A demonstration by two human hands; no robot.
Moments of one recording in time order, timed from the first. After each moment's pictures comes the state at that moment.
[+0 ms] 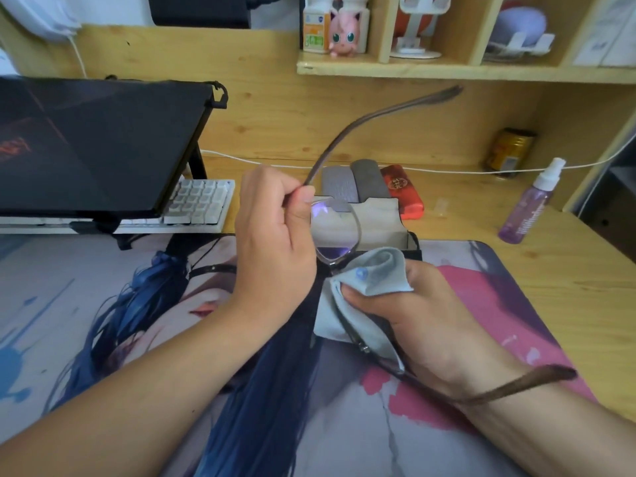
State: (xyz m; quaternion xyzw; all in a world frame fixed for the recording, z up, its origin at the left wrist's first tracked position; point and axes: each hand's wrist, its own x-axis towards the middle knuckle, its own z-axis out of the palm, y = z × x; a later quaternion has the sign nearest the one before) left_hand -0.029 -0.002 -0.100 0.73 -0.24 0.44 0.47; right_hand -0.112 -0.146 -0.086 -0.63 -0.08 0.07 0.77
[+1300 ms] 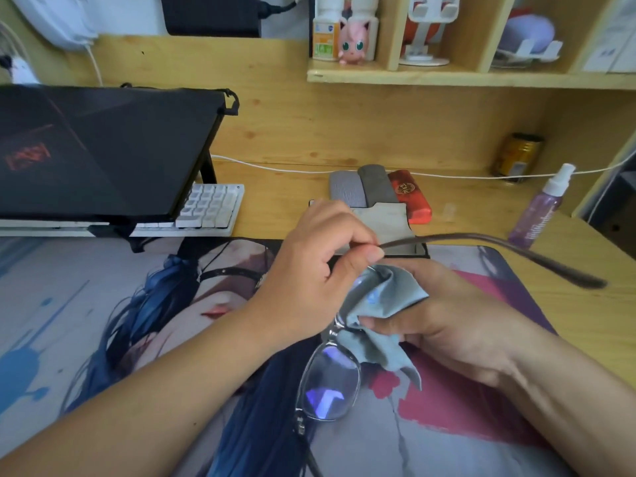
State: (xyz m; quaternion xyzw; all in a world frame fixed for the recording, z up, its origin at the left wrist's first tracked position) left_hand -0.042 -0.003 -0.100 0.74 -0.41 0.27 0.46; right_hand -0.100 -0.172 -0.084 -0.69 -0.11 0.17 0.69
